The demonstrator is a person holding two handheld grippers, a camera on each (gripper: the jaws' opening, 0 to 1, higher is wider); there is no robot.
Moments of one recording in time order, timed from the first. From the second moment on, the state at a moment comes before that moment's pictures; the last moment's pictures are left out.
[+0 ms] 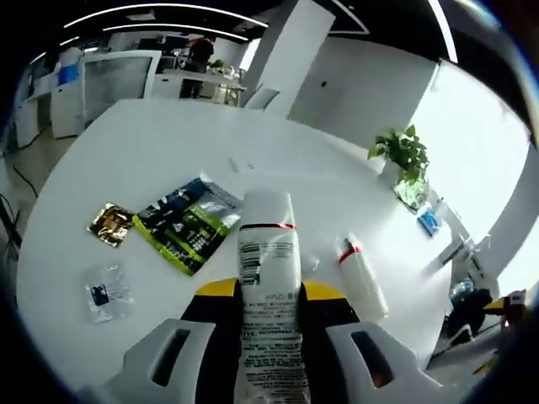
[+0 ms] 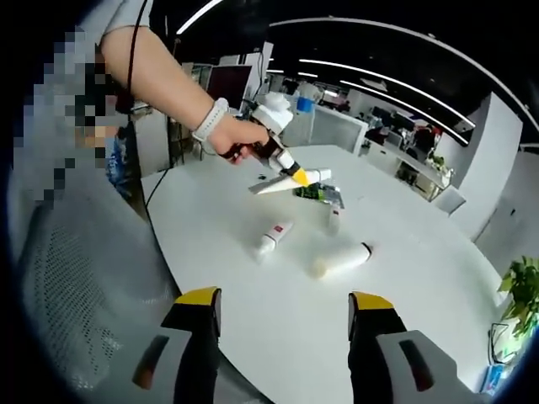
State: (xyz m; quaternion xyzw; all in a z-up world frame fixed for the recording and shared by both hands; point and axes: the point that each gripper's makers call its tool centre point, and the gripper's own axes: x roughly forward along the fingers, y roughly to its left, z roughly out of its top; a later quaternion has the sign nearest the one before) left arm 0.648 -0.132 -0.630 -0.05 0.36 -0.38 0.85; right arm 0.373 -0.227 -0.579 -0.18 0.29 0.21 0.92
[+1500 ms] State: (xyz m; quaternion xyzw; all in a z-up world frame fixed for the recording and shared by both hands) left arm 0.492 -0.120 -0.507 -0.55 0.34 -0.31 0.70; right arm 0.392 -0.172 -0.475 -0.15 0.12 0.27 0.95
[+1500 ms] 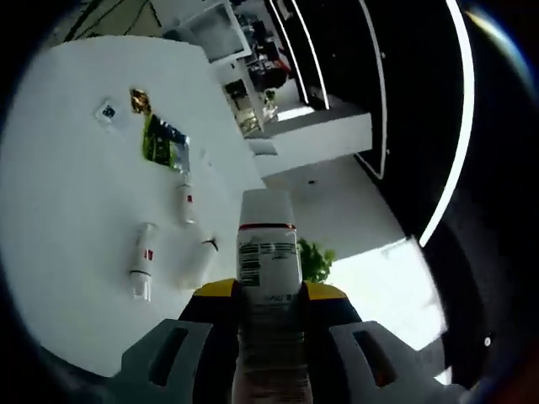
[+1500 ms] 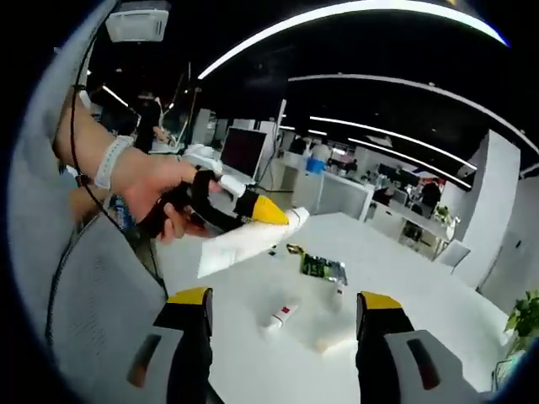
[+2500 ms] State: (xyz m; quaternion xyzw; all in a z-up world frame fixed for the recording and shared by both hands) left arm 0.476 -0.130 -0.474 -0.77 0.24 -0.22 0.55; right arm 0.420 -0.132 -0.474 -0.11 0.13 0.24 0.96
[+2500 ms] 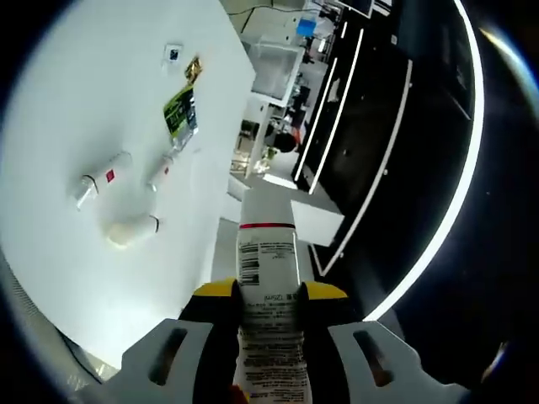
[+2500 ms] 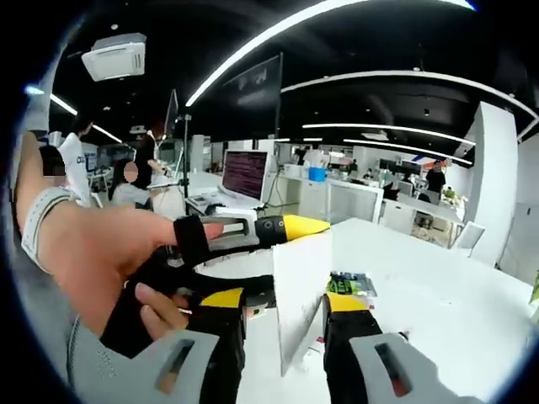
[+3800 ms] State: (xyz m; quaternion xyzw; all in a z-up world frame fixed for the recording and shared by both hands) left arm 0.444 -0.136 -0.490 -0.70 0.29 -0.31 0.57; right arm 0.422 -0.141 -0.470 -0.15 0.26 0.35 0.89
